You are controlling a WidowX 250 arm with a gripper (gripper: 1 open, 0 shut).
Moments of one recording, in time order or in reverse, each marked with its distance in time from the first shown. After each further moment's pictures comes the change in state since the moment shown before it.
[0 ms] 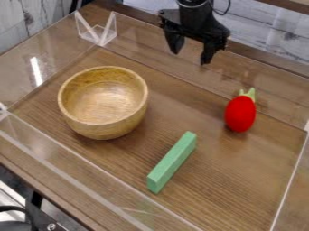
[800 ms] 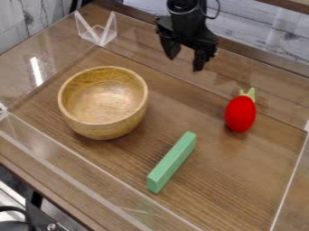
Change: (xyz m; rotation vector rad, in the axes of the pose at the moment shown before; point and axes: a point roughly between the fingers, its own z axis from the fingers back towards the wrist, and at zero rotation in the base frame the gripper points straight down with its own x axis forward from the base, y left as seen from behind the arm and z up) arm -0.006 0.026 -0.015 -0.054 0.026 -0.093
